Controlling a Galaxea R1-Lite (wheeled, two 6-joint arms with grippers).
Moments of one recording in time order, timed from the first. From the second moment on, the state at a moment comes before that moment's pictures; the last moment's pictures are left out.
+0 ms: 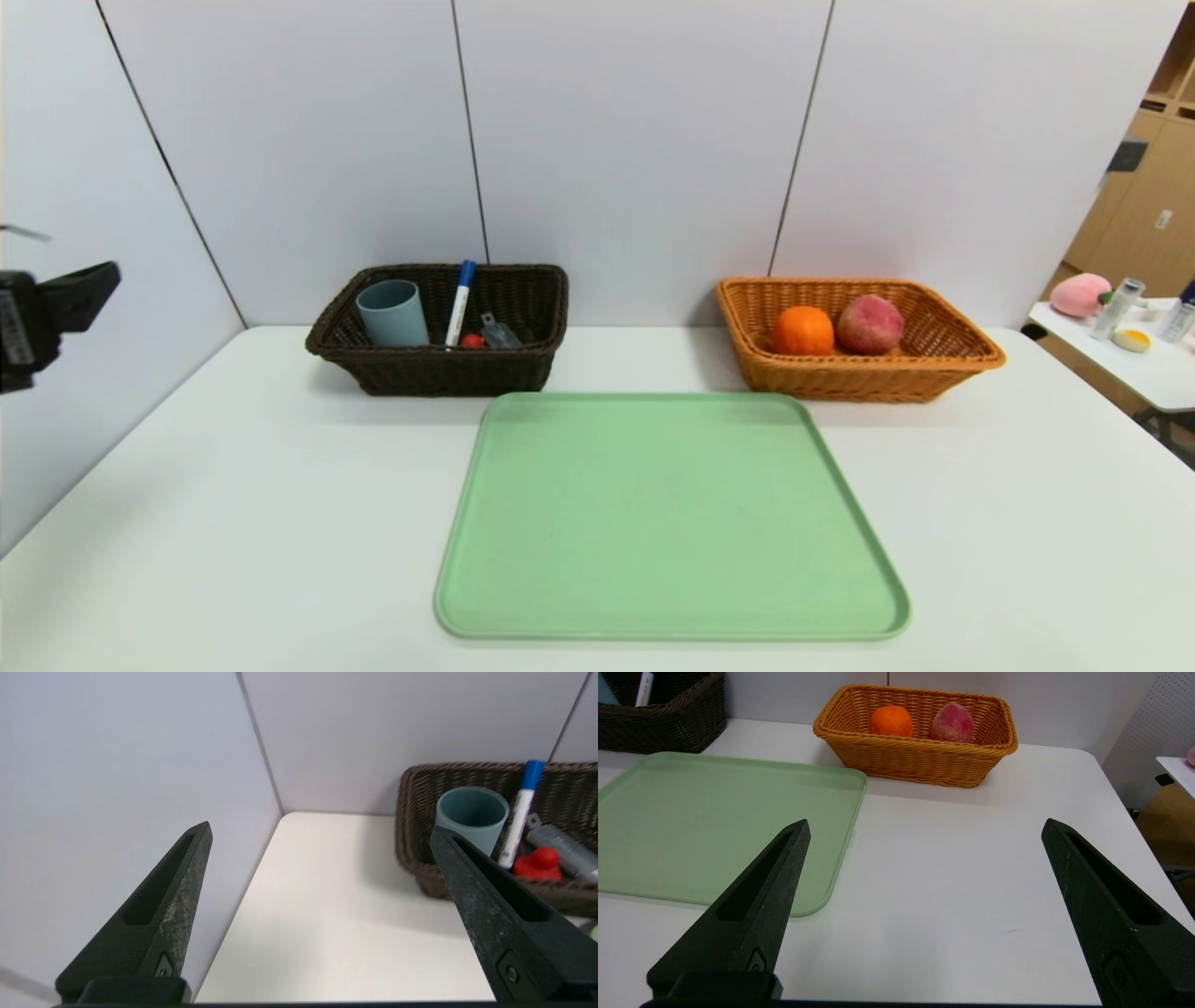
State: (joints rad) left arm -0.02 1.07 -0.73 -0.34 0.33 0.15; right arm -0.07 0.42 -0.41 0.05 0.16 -0.06
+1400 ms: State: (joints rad) left arm 0.00 0.03 -0.30 0.15 0.20 0.10; right arm 0.00 0.03 -0.48 0.30 0.17 -0.07
